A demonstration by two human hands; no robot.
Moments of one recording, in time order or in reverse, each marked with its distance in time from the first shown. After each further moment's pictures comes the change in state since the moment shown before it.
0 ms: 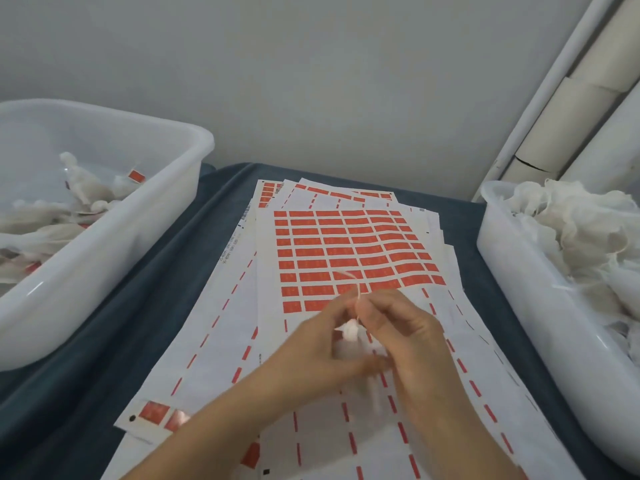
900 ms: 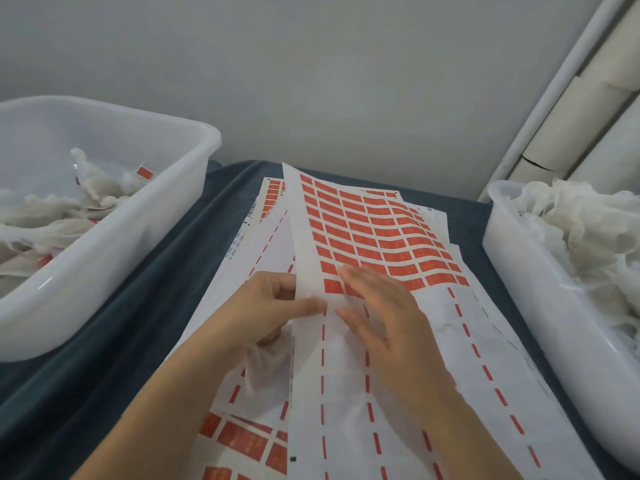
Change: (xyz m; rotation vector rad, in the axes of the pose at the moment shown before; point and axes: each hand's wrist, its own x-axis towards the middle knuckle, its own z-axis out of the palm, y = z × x) left_hand 0.003 -0.003 -0.058 -0.237 0.144 -0.334; right_hand 0.017 0.020 0.001 -0.797 -0.116 -0.326
